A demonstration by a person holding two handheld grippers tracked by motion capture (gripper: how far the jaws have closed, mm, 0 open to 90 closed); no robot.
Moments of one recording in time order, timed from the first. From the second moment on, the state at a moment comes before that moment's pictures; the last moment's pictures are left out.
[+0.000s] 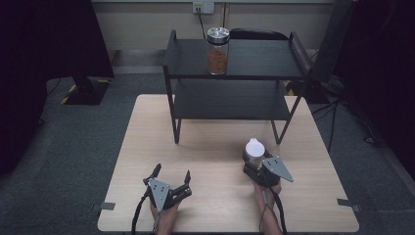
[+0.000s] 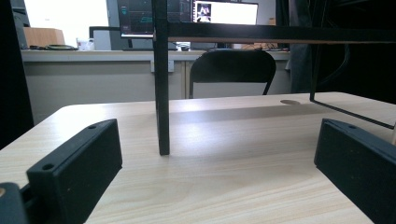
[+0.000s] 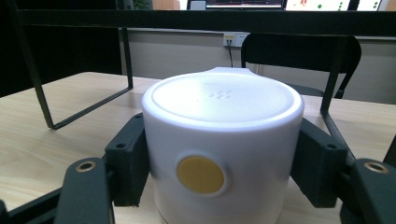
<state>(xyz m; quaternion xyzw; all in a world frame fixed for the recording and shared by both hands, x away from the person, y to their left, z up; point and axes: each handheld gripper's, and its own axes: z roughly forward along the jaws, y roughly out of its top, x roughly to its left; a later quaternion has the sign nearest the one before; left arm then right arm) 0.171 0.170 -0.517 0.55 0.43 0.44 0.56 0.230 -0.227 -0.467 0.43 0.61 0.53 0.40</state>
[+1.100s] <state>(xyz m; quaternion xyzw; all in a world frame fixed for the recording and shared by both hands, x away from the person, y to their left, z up) 0.171 0.170 -0.517 0.55 0.43 0.44 0.56 0.218 -0.240 -0.432 0.39 0.63 0.54 0.40</state>
